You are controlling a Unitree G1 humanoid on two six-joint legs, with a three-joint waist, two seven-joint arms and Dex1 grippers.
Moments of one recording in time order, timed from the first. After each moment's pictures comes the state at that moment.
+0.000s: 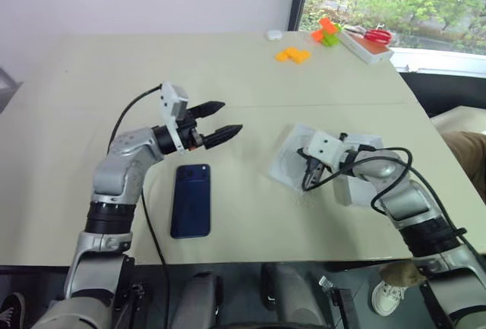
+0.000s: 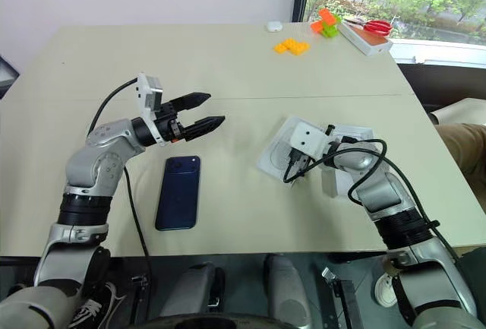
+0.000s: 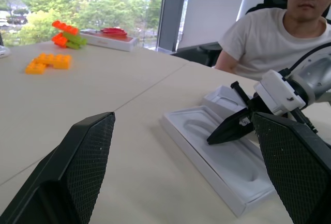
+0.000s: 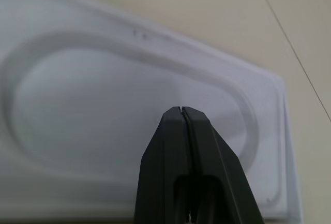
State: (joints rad) left arm -0.58 0.41 0.06 0.07 -0.50 0.43 -0.96; right arm -0.46 -0.70 0.23 0.05 -0.14 0.26 0.77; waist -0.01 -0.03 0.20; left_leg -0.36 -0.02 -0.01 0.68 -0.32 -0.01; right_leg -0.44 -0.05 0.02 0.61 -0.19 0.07
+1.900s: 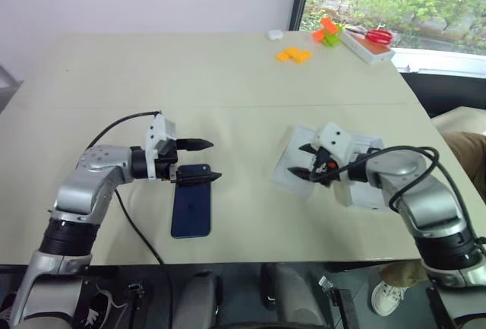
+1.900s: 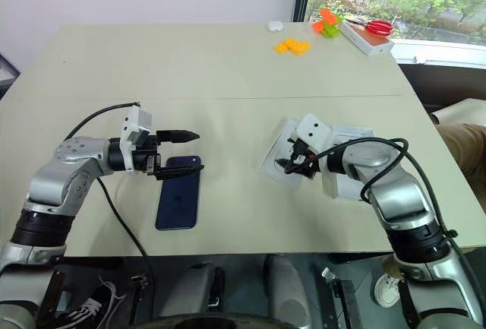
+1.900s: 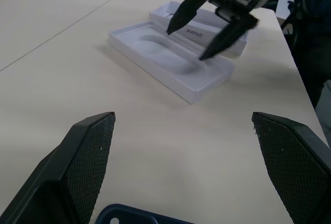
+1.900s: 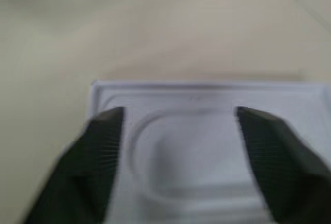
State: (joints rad) left arm -0.43 0.65 -0.02 -0.02 -0.49 0.42 -1.21; right arm -0.40 -0.71 0.10 -0.36 0.19 0.84 0.89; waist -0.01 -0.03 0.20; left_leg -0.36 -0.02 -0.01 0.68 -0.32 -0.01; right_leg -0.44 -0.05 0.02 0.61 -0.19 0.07
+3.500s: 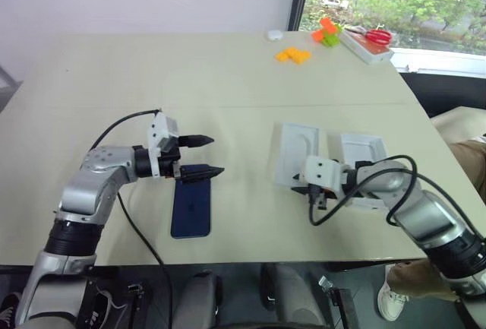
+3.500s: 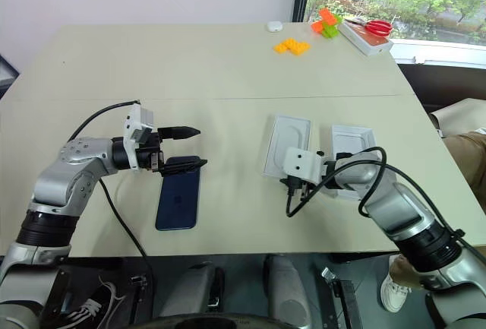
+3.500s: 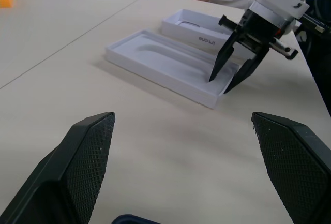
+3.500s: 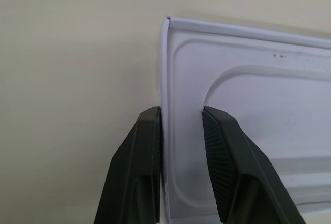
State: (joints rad) left arm -0.43 0.63 -0.02 -0.02 -0.49 0.40 -1.15; right arm -0.38 -0.89 0.32 -0.21 0.03 0.38 0.97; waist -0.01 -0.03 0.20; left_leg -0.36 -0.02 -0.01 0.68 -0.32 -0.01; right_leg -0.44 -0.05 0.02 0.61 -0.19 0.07
